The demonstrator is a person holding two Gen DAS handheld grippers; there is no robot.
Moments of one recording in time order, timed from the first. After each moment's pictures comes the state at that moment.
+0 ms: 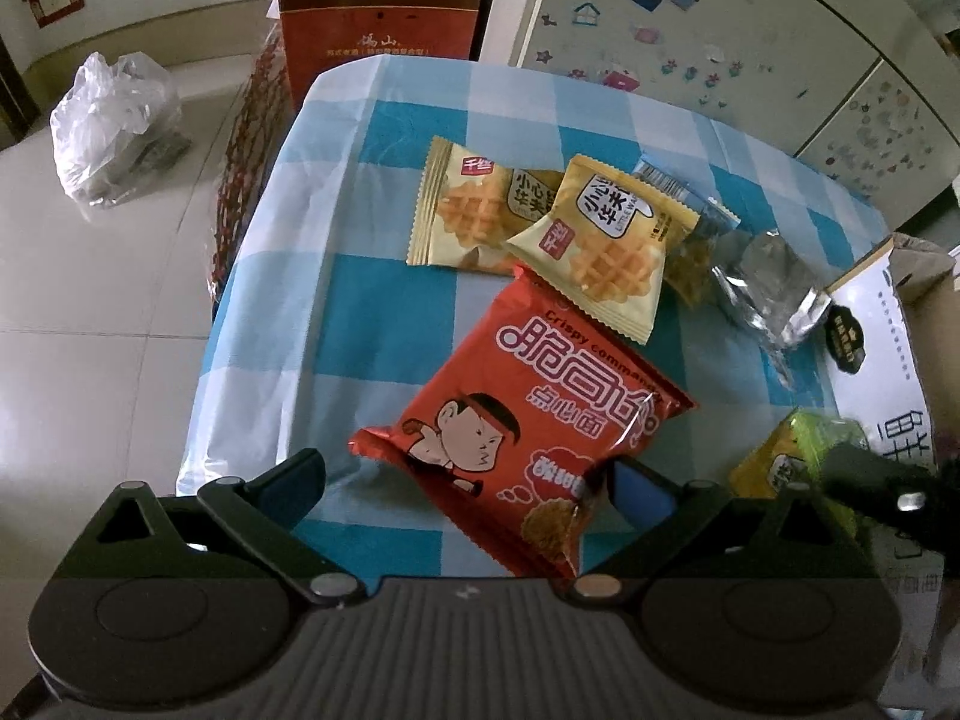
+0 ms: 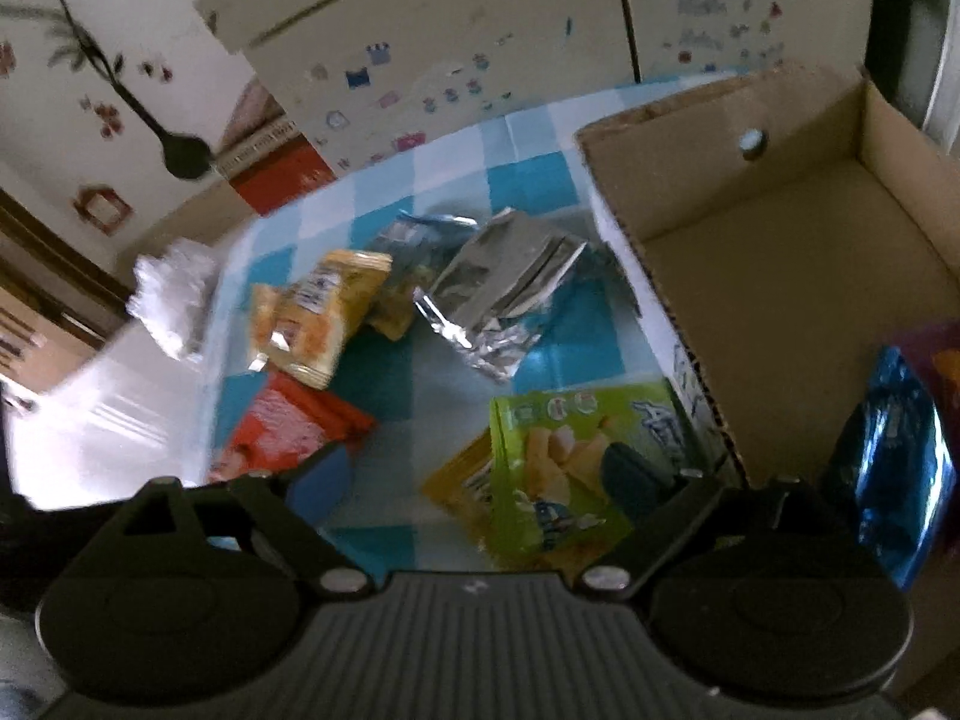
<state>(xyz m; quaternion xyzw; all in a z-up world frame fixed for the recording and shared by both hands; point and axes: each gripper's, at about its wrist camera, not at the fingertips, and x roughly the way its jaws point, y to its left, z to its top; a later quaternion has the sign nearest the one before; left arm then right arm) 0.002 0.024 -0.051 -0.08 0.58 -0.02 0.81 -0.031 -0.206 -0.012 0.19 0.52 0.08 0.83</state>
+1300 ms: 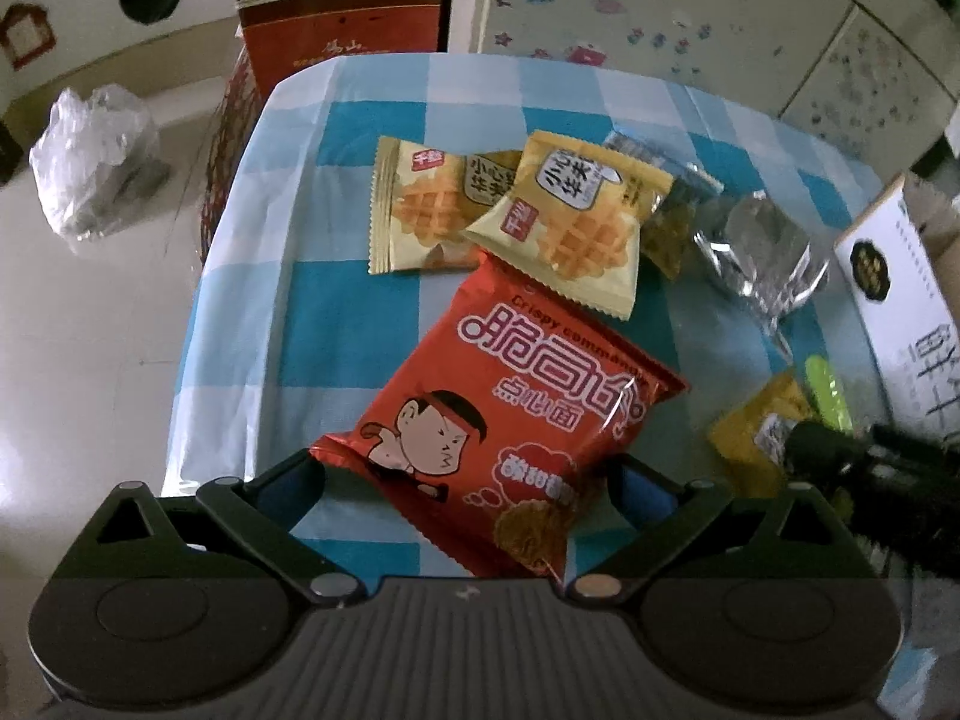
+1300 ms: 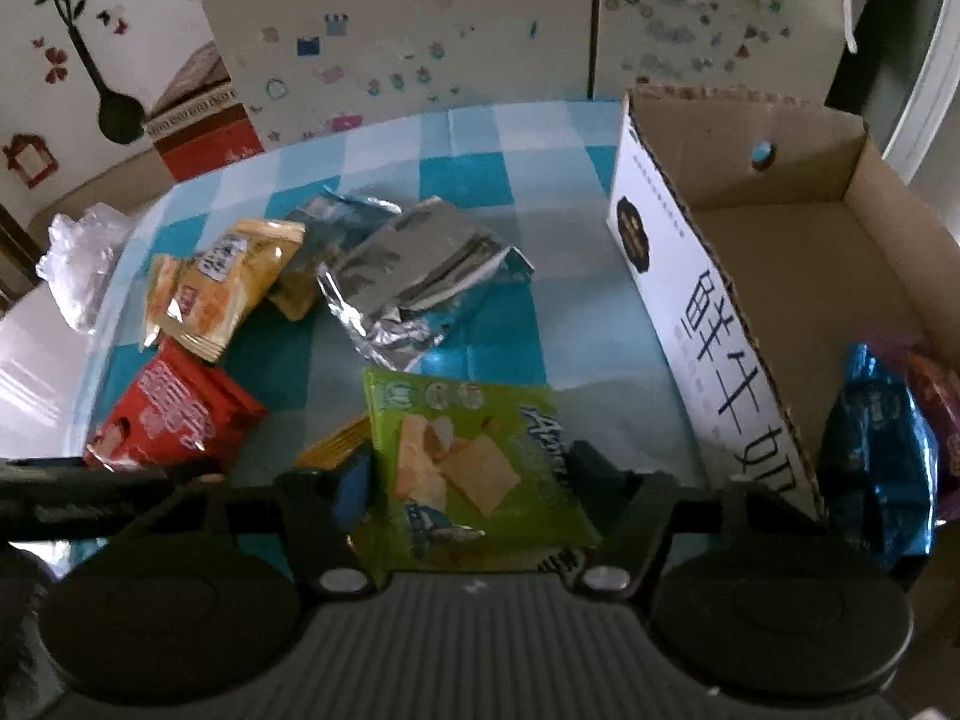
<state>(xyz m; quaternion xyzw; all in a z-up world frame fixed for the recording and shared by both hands) 0.004 0.004 -0.060 -0.03 0.57 -0.04 0.82 -0.025 -0.191 -0.031 0.08 0.52 0.01 0.85</state>
